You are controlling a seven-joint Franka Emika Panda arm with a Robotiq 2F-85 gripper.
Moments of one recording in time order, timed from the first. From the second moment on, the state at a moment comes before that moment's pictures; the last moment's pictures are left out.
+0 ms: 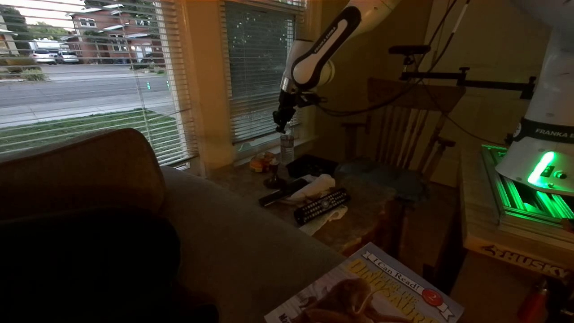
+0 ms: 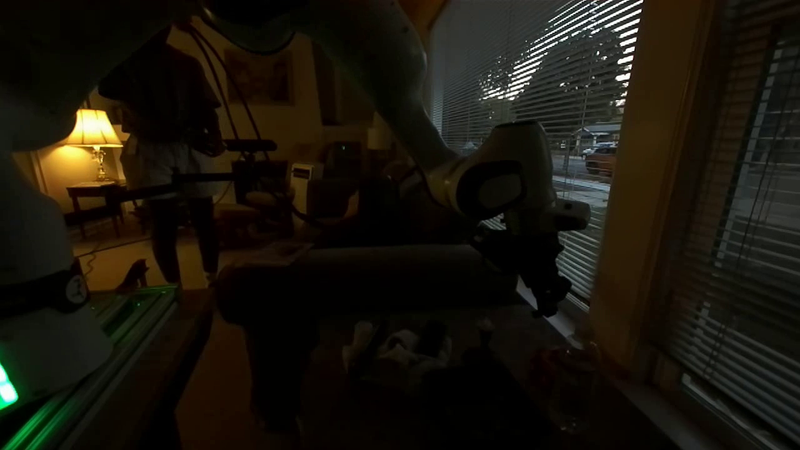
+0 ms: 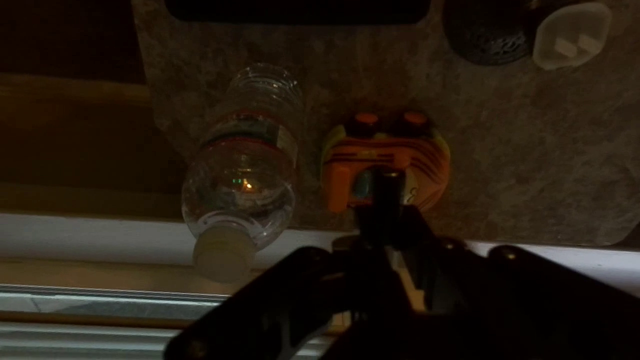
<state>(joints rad) 0.01 0.89 -0.03 -1.53 -0.02 2.75 0.05</state>
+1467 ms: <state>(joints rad) 0.03 1.04 -0.05 -1.38 -0.02 2.83 0.05</state>
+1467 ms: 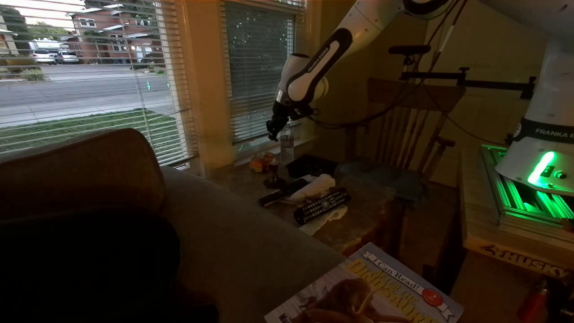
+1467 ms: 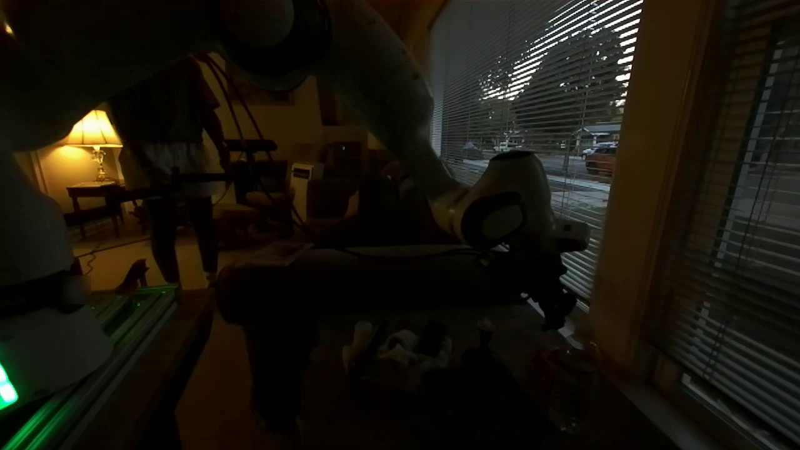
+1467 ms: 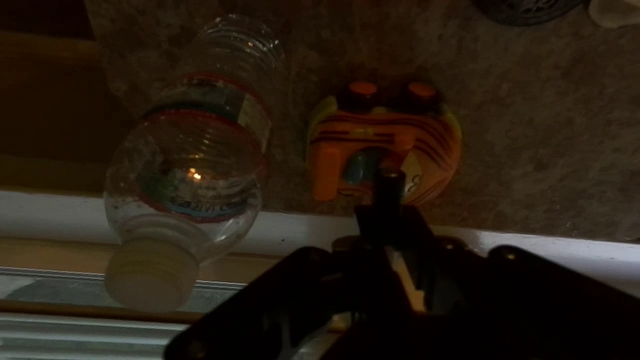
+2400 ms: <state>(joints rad) 0.04 1.24 -0.07 -1.13 -0.02 2.76 0.05</state>
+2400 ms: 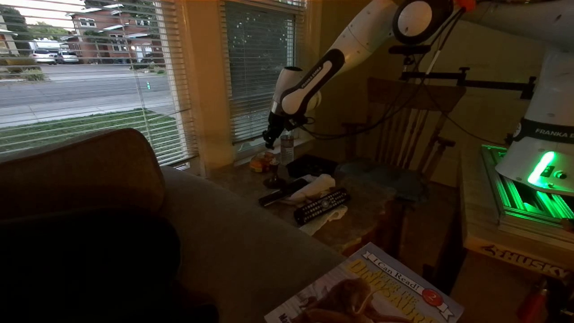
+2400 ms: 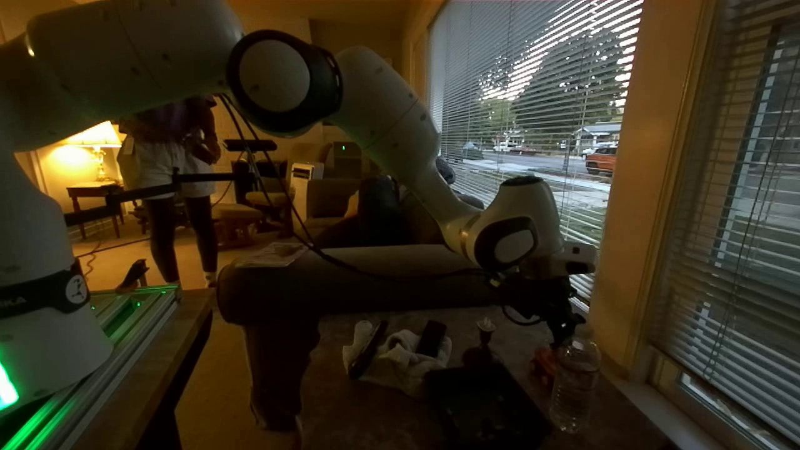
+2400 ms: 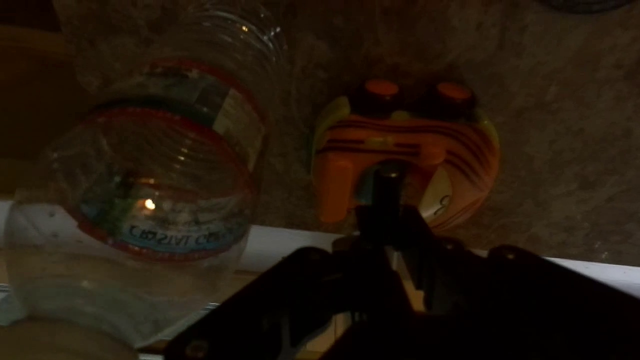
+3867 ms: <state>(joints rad) 0.01 1.45 -0.03 -0.83 -0.02 2.68 0.05</state>
